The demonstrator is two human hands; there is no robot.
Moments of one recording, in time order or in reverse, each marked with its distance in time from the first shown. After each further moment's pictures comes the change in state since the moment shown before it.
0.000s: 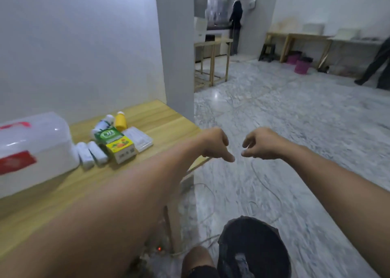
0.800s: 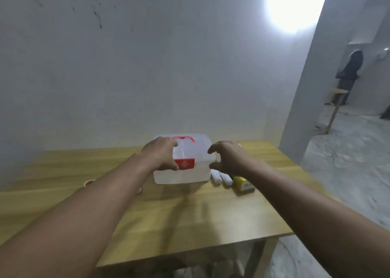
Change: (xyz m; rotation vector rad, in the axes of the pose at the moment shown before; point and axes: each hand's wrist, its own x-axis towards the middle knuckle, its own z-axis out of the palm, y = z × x) left_hand -0.279 -0.272 -0.136 0.290 0.588 -0.617; right_hand 0.005 -0.370 0.104 -0.166 0.121 -0.844
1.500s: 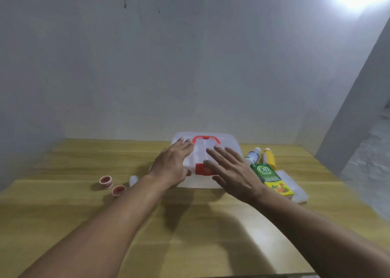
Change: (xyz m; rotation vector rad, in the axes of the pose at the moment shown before) left_hand 0.022 -0.049 0.059 -0.203 0.204 0.089; right_hand 0.041 0.004 0.089 -0.287 0.369 -0.598
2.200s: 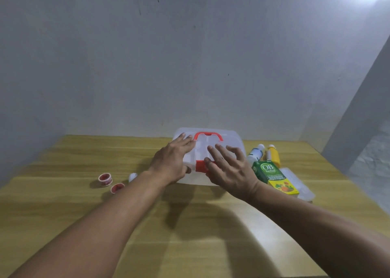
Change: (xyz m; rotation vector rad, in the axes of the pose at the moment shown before) left_hand 0.006 -0.002 0.001 0.023 0.001 -0.007; right_hand 0.010 0.000 0.028 -0.221 0.421 -0.122
